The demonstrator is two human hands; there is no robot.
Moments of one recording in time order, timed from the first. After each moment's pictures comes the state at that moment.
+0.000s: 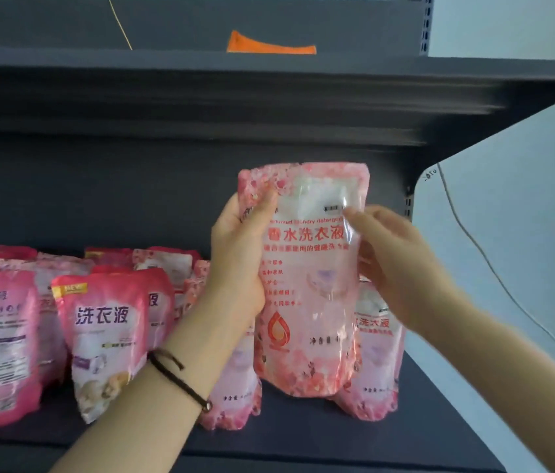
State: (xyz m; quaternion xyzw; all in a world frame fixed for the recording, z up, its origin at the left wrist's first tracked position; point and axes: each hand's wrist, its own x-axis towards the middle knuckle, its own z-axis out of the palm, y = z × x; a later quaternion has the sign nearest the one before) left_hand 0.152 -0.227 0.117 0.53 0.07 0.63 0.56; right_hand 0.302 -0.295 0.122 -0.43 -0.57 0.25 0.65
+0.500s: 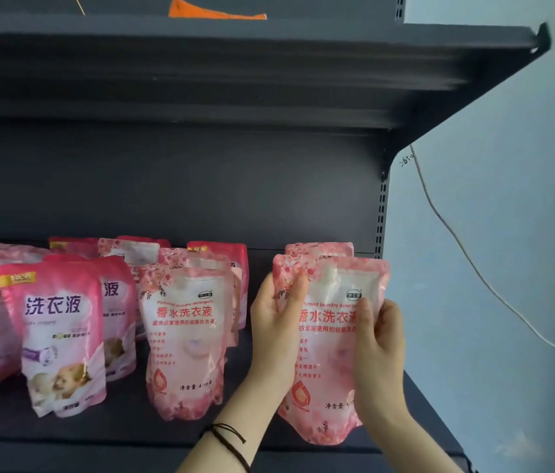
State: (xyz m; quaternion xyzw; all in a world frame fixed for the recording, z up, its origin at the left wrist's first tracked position) left_hand 0.254 -0.232 0.006 0.57 0.12 0.64 0.49; right_hand 0.344 -0.279 -0.019 -0.47 -0.38 0.10 0.79
